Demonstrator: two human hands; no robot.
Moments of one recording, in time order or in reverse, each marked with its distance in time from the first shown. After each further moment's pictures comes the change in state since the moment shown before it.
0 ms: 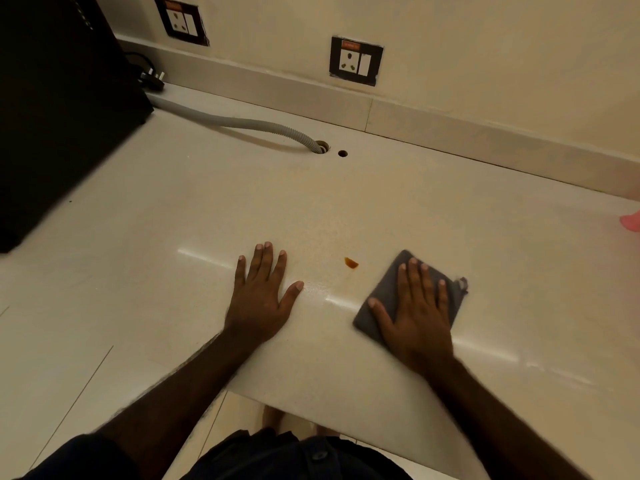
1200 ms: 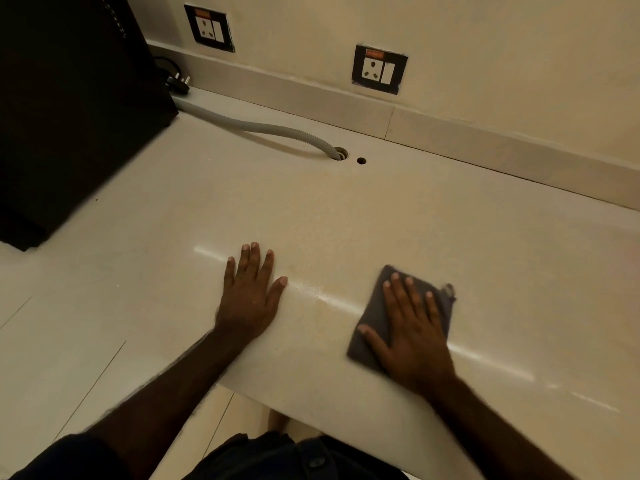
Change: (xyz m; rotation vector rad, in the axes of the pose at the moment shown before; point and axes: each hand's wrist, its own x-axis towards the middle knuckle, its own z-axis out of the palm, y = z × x) left_hand 0.000 -0.040 -0.013 -0.033 0.016 -0.103; right_hand -0.005 -0.019 0.014 -0.007 0.001 -0.212
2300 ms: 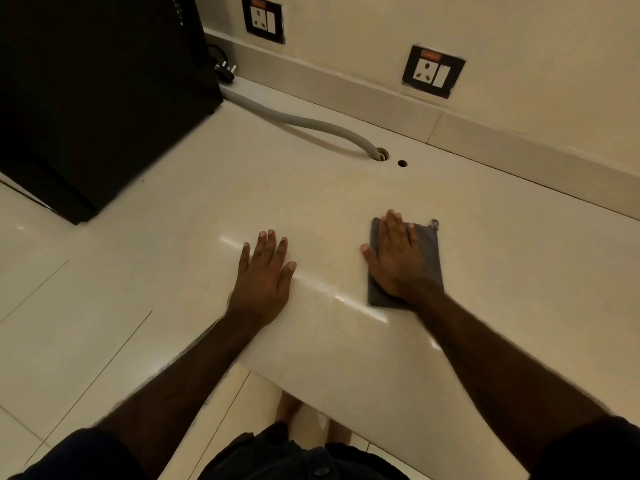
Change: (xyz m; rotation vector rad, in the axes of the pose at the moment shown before) left_hand -0.006 -0.032 -0.036 -0.096 0.019 -0.040; right_hand 0.166 -0.068 -0.028 -0.006 -0.189 -0.042
